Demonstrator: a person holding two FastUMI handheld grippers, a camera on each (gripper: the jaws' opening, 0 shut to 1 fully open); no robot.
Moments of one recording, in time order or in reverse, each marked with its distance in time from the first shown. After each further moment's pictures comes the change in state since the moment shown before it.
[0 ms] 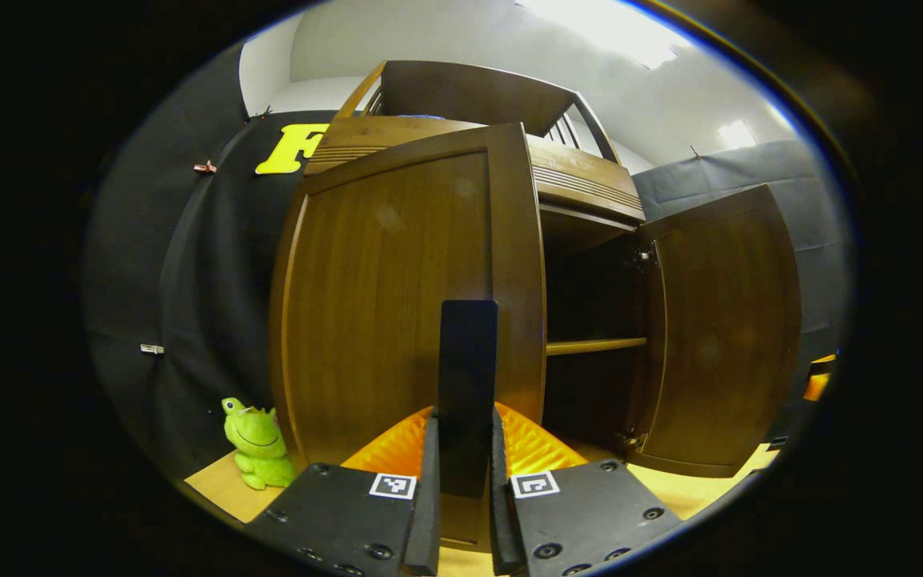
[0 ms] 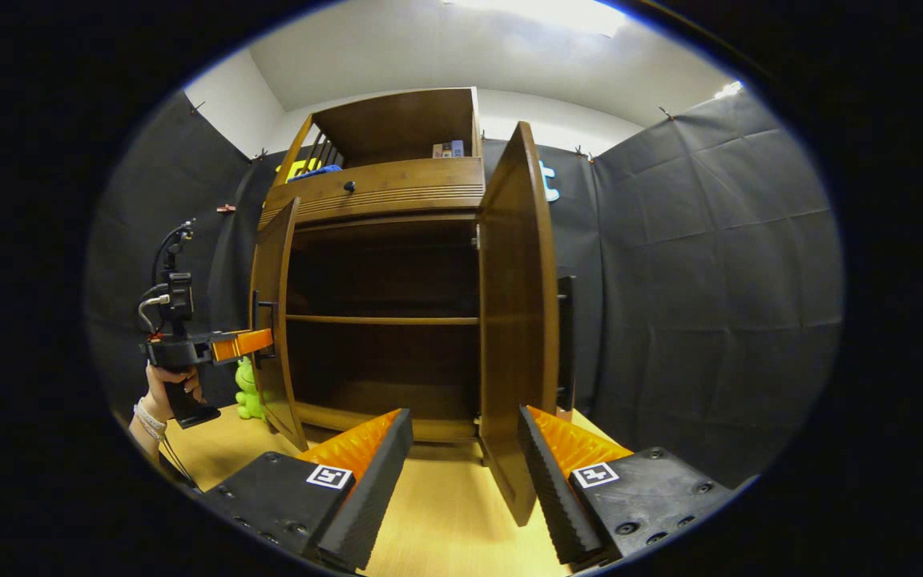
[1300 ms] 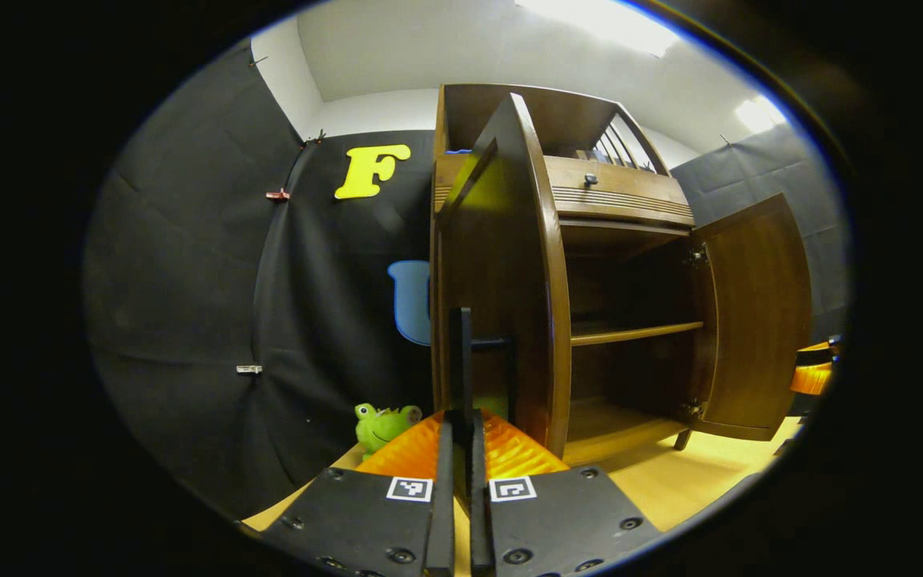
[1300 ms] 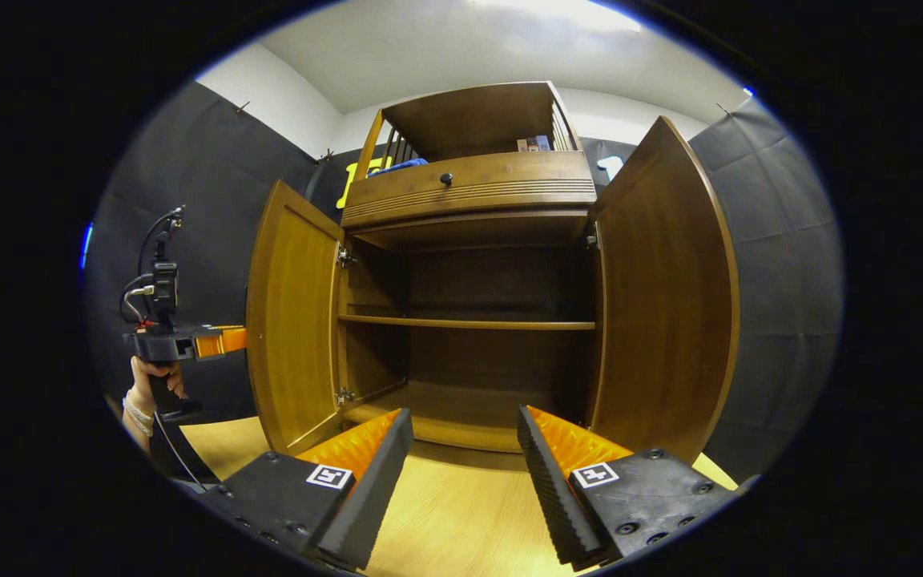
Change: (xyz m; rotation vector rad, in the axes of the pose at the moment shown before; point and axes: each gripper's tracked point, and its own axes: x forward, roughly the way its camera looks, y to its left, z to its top) left arm -0.117 0.121 0.024 0.068 0.011 0.256; right arm 0.024 0.110 -0.006 -0.002 0.001 0.239
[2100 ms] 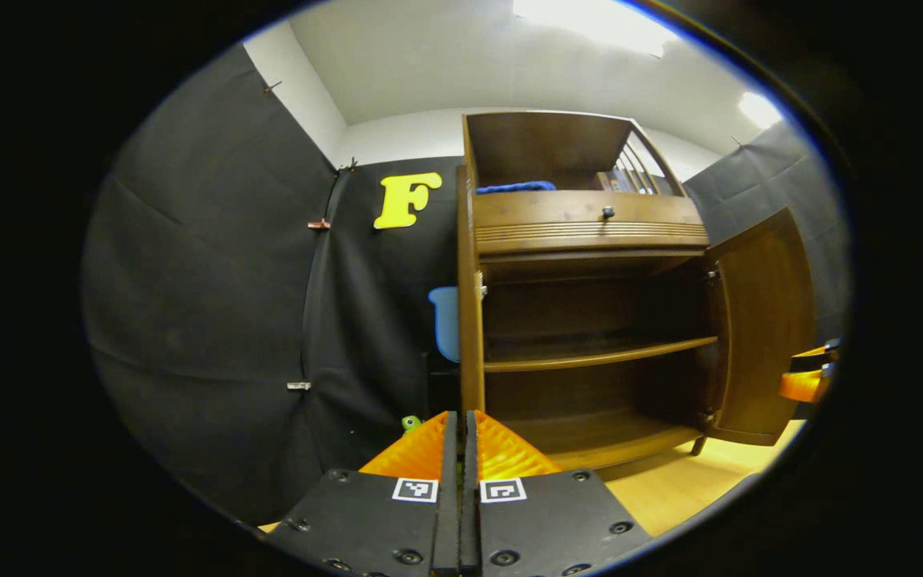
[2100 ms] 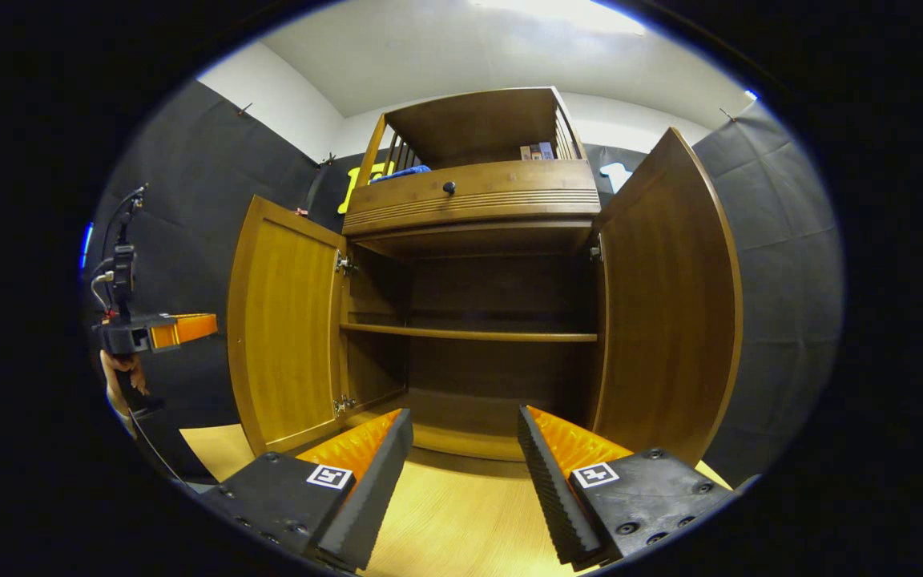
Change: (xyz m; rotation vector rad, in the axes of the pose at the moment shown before) left arm -0.074 -0.014 0.054 0.033 -0.072 0.069; right arm 0.004 0.006 0.025 -0.017 -0.033 0.005
